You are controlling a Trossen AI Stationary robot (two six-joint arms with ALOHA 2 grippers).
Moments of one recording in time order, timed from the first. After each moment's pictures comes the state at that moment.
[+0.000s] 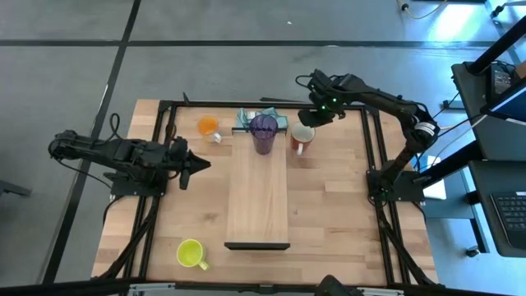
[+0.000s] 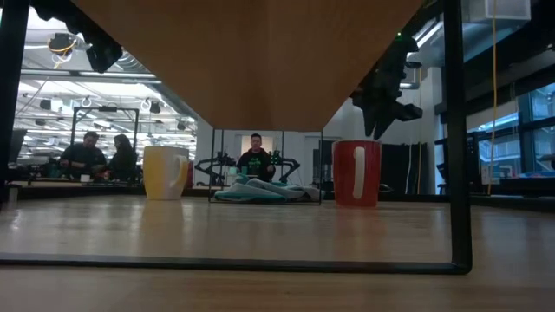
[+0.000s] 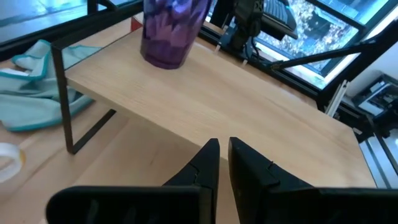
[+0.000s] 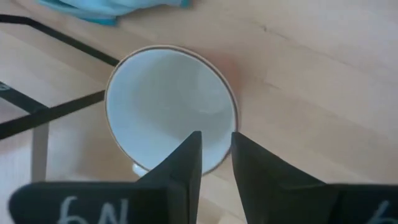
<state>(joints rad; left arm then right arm) -0.17 0.52 0.55 -0.41 -0.30 -0.57 -0.71 1.67 1.40 -1.09 -0.25 0.51</state>
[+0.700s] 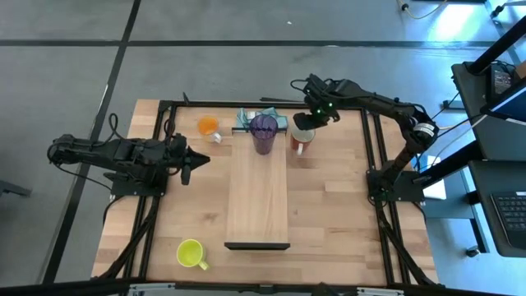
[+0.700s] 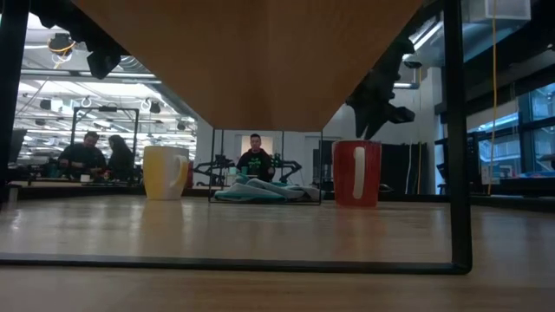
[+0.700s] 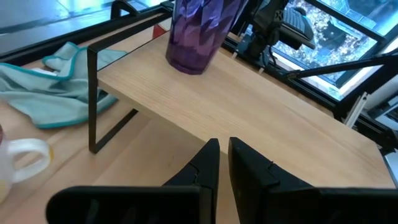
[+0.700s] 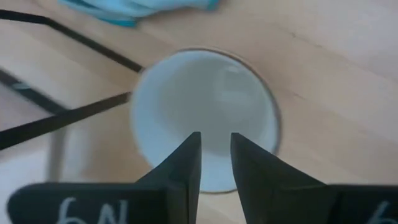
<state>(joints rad) -0.10 0.49 0.52 -0.41 -0.30 -0.57 -0.65 1.67 1.38 -1.00 -0.25 0.54</state>
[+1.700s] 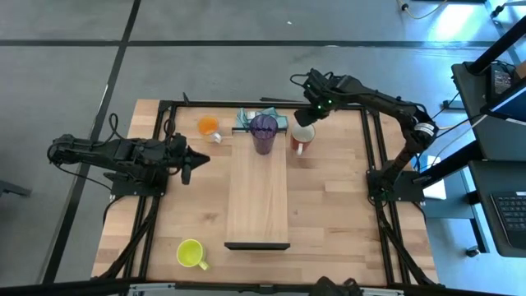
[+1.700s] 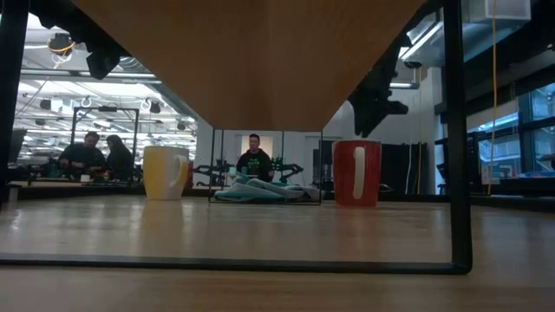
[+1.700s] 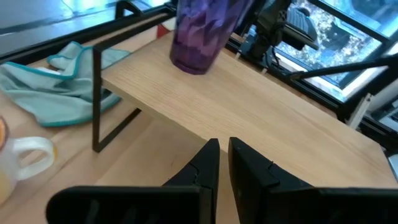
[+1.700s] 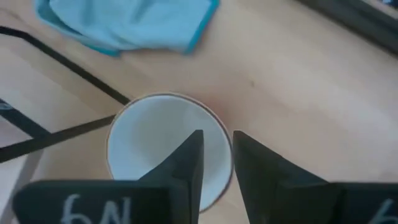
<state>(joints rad) -0.10 0.49 0.52 -0.42 -0.31 -0.58 -0.66 1.68 1.43 -1.00 -0.09 0.38</state>
